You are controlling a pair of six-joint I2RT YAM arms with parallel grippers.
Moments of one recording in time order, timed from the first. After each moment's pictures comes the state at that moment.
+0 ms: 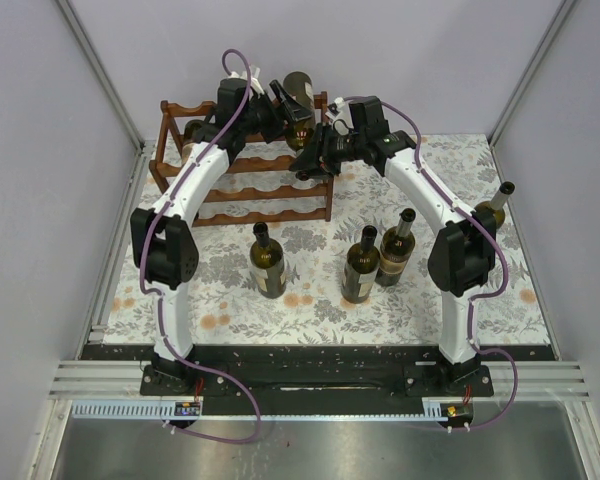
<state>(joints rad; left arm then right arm) -0.30 2.07 2.02 -0.26 0.41 -0.82 0.43 2.03 1.98 -0.51 -0.78 0.85</state>
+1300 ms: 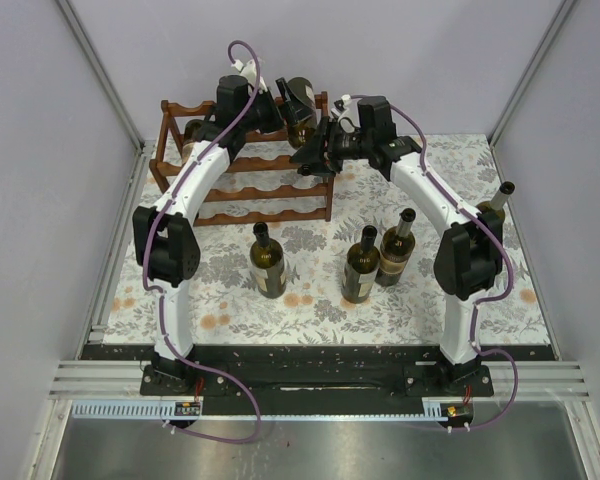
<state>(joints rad) -0.29 2.10 2.05 -0.21 0.42 -0.59 0.40 1.99 1.87 -0.34 -0.82 0.96</state>
